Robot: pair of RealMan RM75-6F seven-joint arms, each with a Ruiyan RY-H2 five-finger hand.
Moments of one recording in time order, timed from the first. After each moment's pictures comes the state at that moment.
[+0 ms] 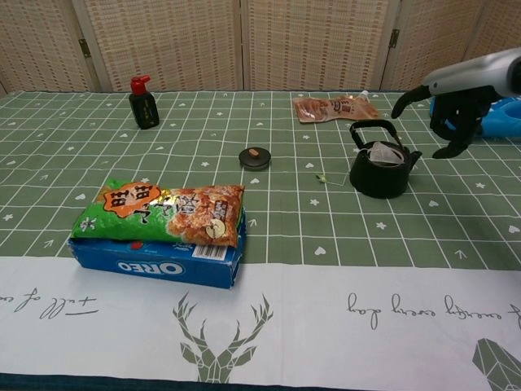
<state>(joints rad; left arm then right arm) -0.11 -1.10 -0.05 -1.47 1.58 1.57 -0.12 1.03 -1.11 0.07 -1.79 -0.31 0.78 -0.73</state>
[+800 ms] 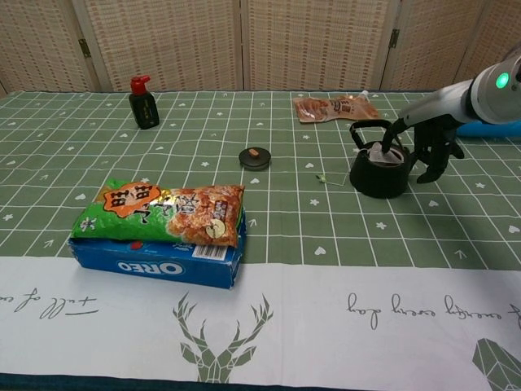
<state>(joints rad) -0.11 -1.09 -0.05 -1.47 1.58 1.57 -0.15 1.24 -1.24 -0.05 -1.66 -0.04 0.74 -0.79</state>
